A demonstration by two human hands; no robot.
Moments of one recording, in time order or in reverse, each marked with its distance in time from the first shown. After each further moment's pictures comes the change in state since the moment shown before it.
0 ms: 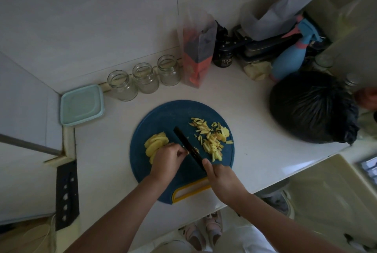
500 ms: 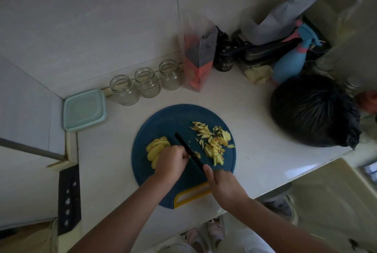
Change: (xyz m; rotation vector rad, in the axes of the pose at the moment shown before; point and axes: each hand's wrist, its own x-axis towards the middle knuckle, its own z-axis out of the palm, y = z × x) left_hand 0.013 0.020 -0.013 0.146 -0.207 -0.117; right_hand -0.001 0.000 0.002 -0.059 -0.009 -0.017
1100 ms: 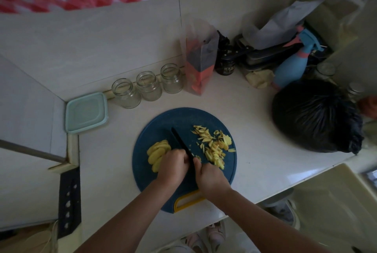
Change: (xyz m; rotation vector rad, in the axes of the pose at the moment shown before) left_hand -0.002 0.007 0.000 0.001 0.011 -0.052; right_hand 0.030 -0.024 0.014 0.026 0.031 0.055
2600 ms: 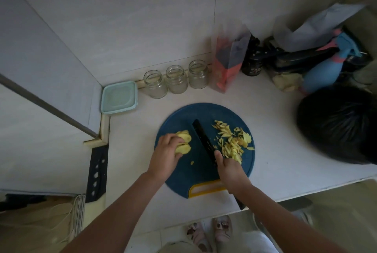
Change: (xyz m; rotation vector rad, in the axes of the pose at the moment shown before) left_hand -0.028 -0.078 -0.009 0.003 0.280 0.168; right_hand 0.002 0.011 -0.001 0.072 -0.010 0.004
